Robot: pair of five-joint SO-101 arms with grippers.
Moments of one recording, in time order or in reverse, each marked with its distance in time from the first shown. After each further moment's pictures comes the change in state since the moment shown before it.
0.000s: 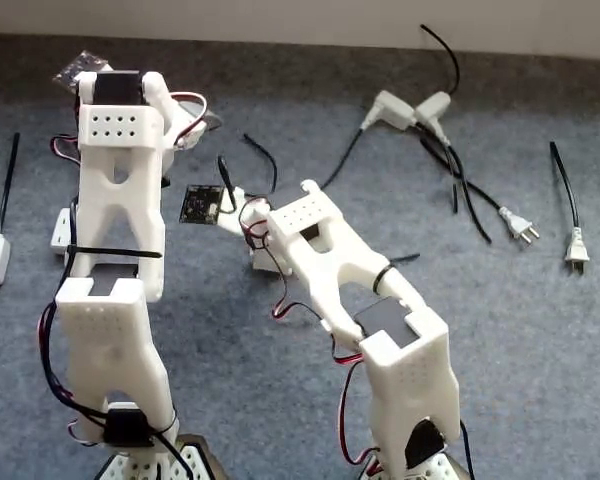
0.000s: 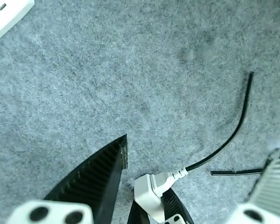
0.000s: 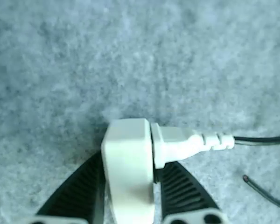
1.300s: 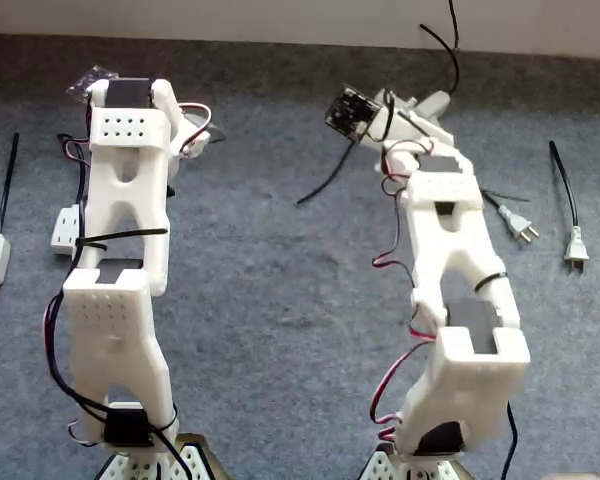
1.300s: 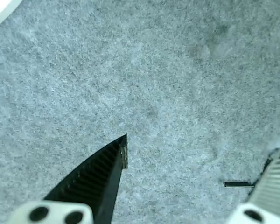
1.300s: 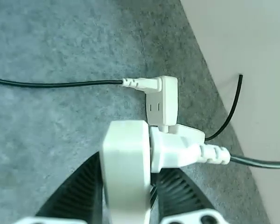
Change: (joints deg) left arm 0.0 5.4 0.0 -1.8 0.0; right arm 30.1 -8.5 2.1 -28.2 12.7
